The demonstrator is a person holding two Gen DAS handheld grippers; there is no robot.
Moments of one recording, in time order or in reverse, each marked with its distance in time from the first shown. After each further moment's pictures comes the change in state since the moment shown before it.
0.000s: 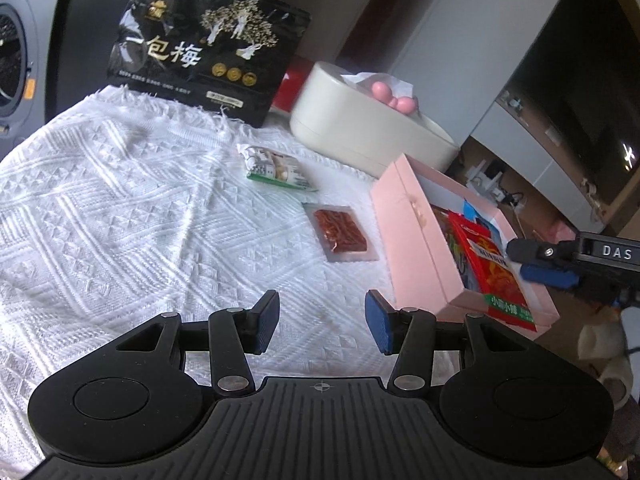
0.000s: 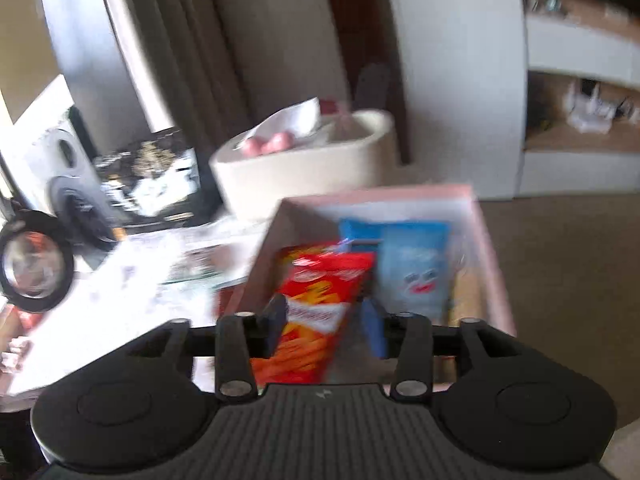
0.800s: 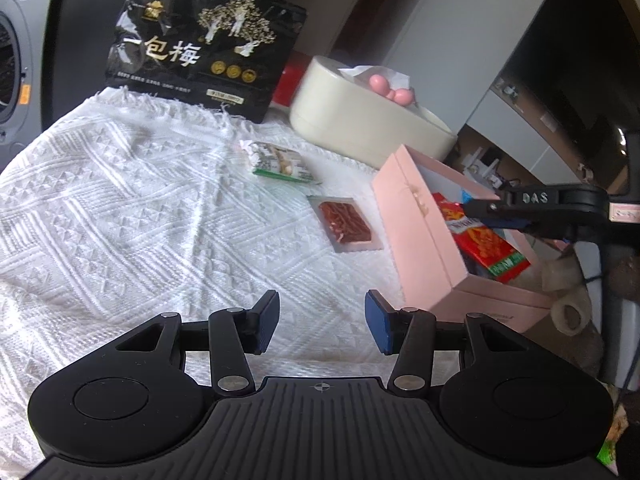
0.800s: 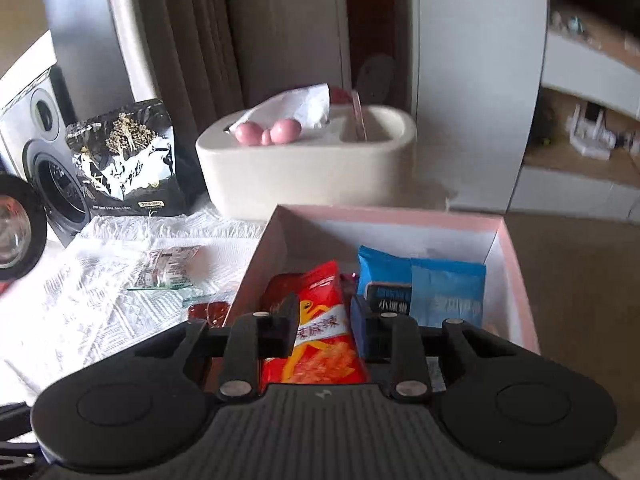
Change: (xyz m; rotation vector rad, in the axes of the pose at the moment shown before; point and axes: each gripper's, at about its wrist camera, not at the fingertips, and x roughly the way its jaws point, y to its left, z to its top) left arm -0.006 0.007 -0.002 0.040 0.026 0.006; right arm 0.052 0.022 0.024 -0.119 0.016 -0.123
